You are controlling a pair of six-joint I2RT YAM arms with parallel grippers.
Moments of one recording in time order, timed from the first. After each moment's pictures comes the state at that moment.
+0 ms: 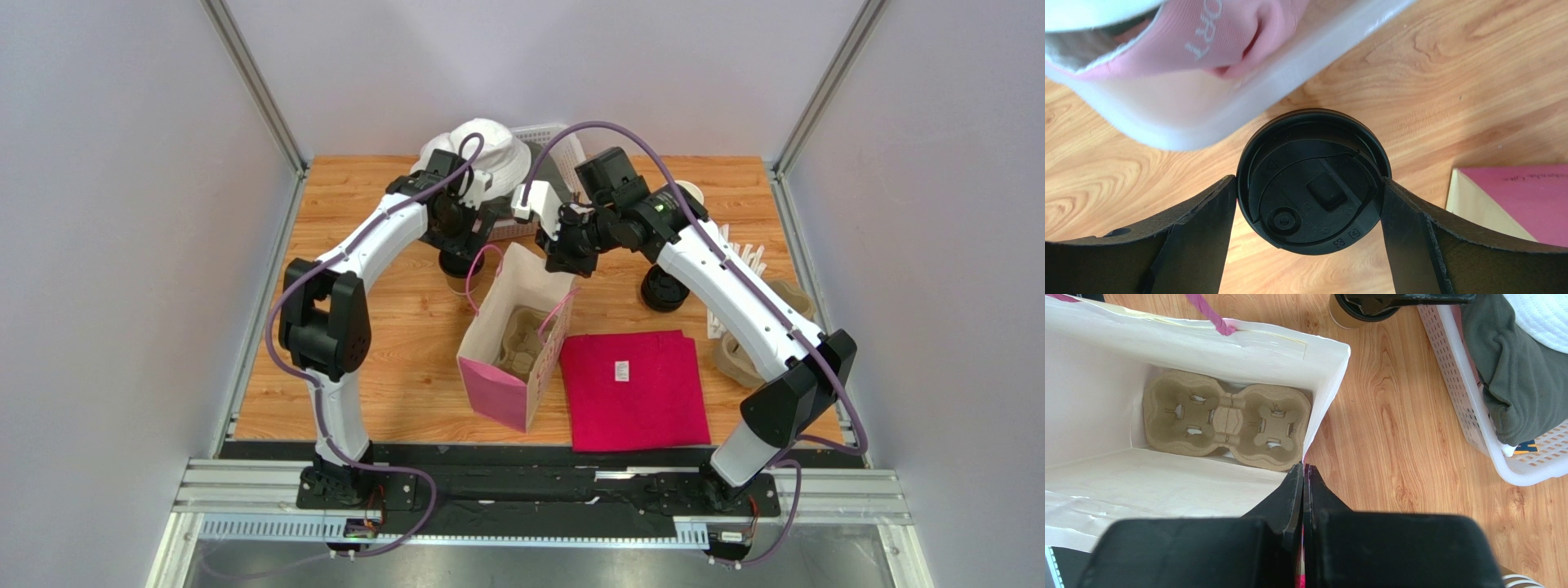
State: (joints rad) left arm -0.36 1.95 1.67 -0.78 0.05 0.07; right arm 0.64 1.63 1.77 -0.99 -0.44 -0.60
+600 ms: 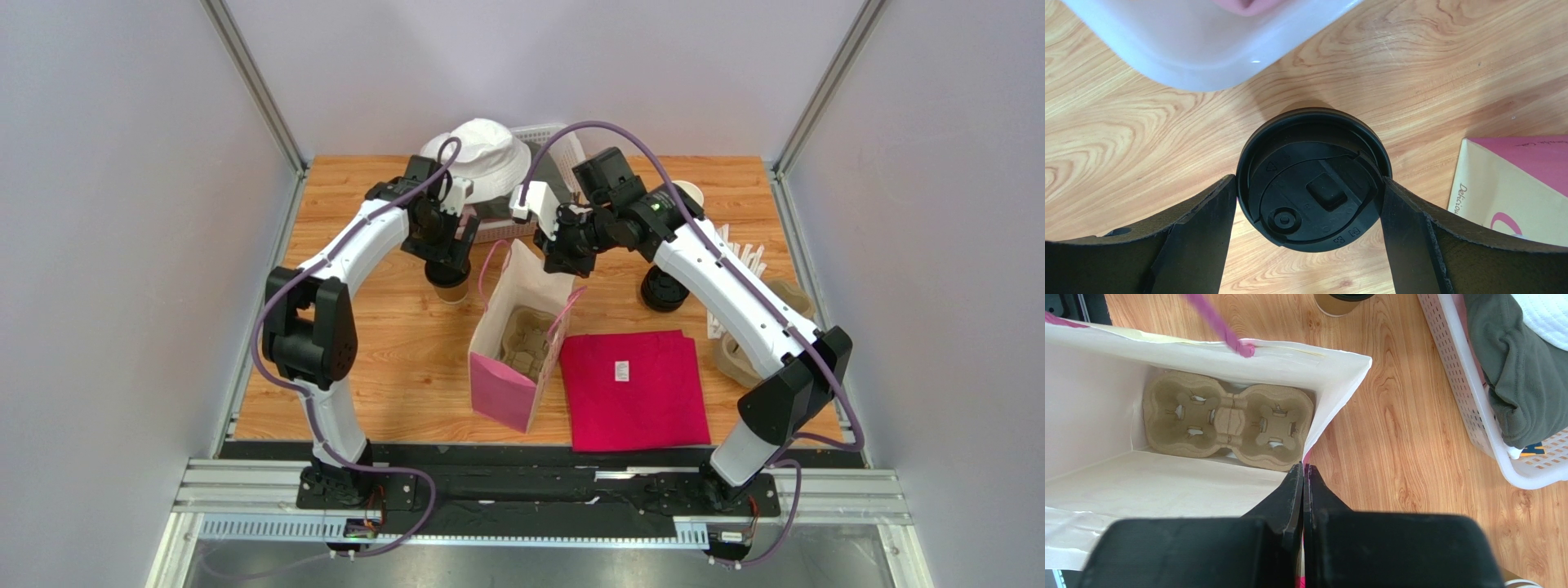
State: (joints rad) left arm -0.30 1.87 1.57 -0.80 0.11 0.07; right arm 0.64 1.65 1.77 -0.99 -0.44 -0.60
